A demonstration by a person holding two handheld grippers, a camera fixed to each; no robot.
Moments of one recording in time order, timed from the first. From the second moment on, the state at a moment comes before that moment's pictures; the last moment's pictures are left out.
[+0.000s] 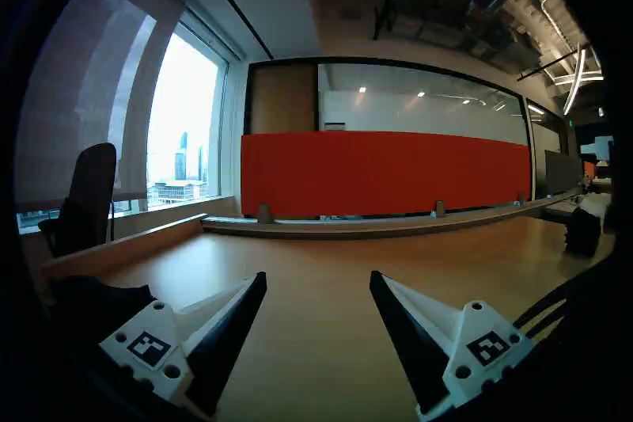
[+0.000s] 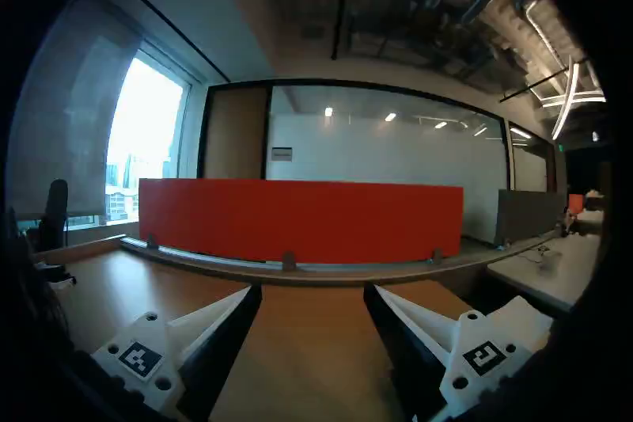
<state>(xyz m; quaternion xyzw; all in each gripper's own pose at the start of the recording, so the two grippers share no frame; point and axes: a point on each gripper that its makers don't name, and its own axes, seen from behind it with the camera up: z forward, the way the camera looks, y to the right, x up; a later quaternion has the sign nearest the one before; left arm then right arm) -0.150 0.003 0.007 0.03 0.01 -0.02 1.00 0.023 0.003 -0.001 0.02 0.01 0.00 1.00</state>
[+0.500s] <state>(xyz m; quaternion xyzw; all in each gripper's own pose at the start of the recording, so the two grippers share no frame) -0.150 0.003 0.007 0.03 0.01 -0.02 1.00 -0.042 0.016 -0.001 0.00 0.01 0.00 1.00</state>
